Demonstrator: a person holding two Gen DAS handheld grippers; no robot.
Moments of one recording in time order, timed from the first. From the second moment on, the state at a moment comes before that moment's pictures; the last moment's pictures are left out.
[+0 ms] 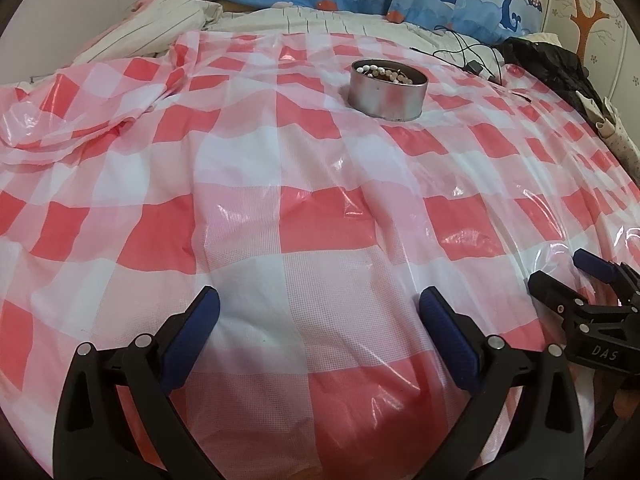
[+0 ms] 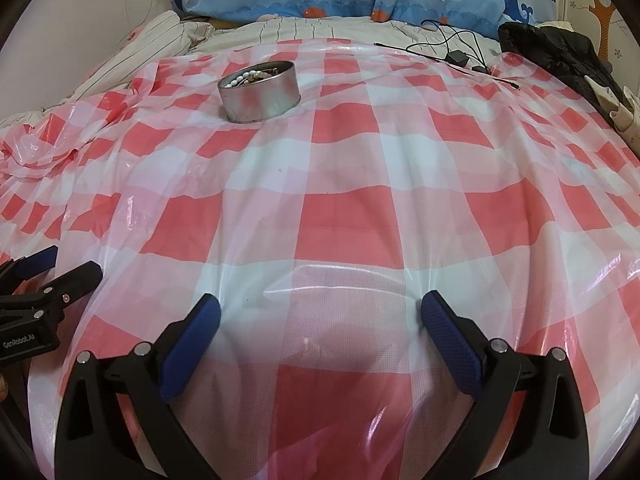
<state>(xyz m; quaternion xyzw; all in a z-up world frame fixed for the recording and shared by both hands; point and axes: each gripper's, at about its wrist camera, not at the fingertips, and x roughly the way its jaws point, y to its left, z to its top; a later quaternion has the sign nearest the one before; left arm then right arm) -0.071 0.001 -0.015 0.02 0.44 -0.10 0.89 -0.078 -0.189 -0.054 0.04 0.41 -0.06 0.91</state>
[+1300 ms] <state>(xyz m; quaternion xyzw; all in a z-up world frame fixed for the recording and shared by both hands) -0.068 0.001 -0.017 0.02 0.44 -0.10 0.89 -0.077 -0.190 -0.055 0.05 0.41 -0.06 0.91</state>
